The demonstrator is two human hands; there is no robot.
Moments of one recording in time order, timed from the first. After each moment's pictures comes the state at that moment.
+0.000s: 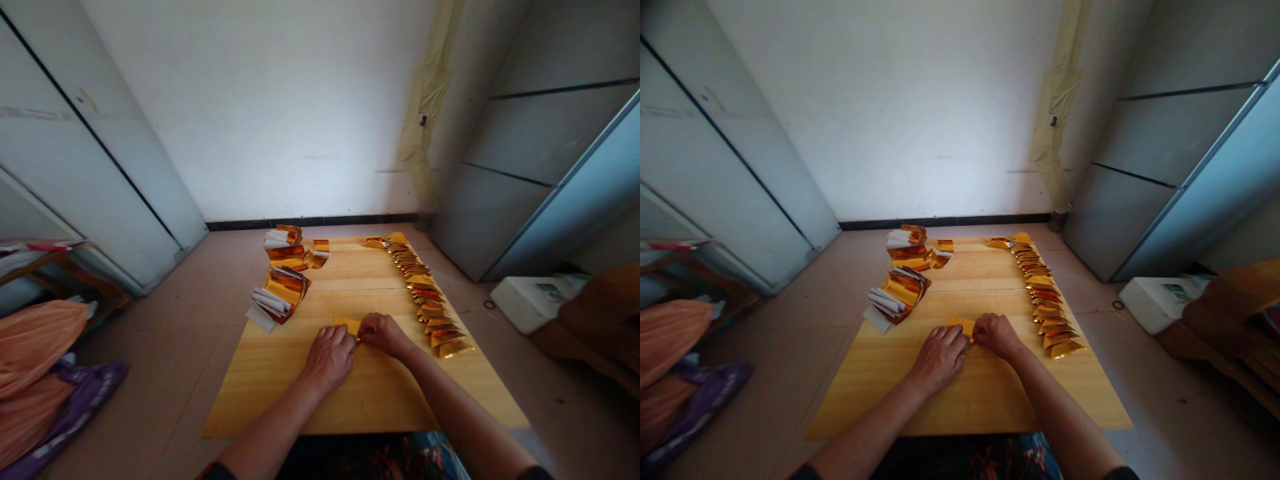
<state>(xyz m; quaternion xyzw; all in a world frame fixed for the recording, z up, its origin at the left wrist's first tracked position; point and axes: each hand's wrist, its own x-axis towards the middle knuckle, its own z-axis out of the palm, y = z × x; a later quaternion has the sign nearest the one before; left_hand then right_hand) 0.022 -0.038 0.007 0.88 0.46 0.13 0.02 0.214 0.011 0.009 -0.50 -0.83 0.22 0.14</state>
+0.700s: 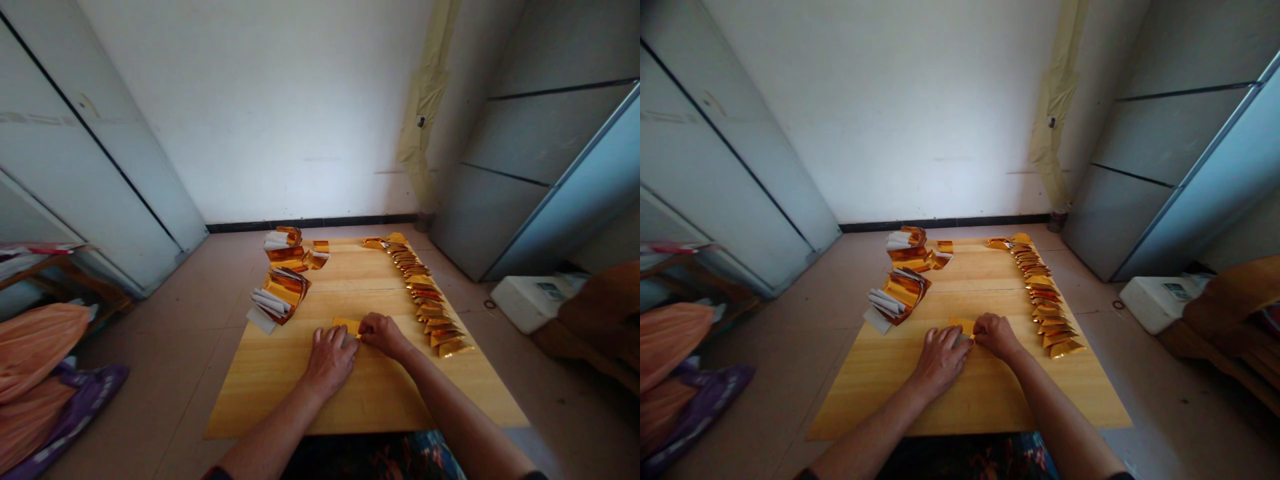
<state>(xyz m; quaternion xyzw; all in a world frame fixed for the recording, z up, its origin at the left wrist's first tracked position) 0.024 -0.045 -0.003 0.87 0.48 0.12 0.00 0.213 0.010 0.000 -0.52 -0.80 0.24 0.19</state>
